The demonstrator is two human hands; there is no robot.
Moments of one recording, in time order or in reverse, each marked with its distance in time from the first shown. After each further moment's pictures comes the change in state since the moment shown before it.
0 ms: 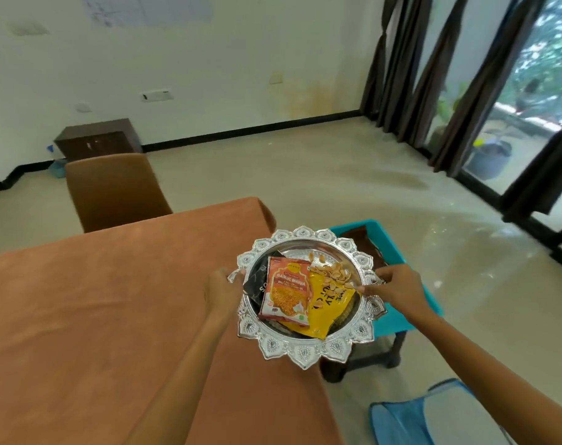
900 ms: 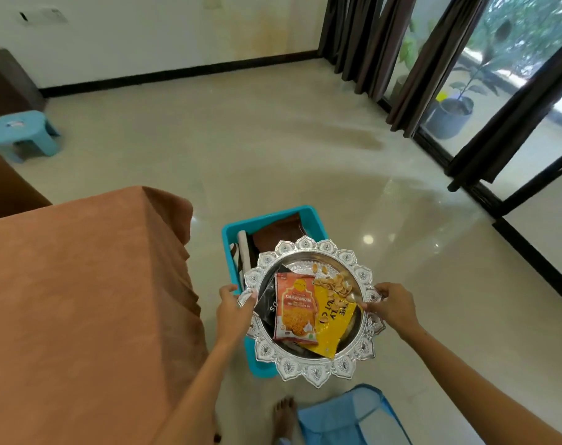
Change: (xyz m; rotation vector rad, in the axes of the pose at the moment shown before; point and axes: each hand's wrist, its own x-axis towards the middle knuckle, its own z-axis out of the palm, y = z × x) left_hand 0.050 0.043 0.329 -0.148 -0.296 -0.247; right_hand 0.161 0.271 -0.078 -0.142 -0.021 0.357
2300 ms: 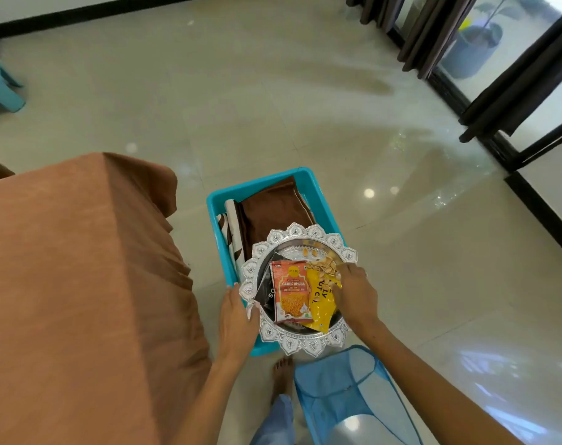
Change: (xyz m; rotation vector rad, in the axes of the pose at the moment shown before) left_hand 0.021 -0.079 0.045 0.461 -0.089 0.190; right_hand -0.001 -0.027 0.073 -0.397 -0.090 -0.114
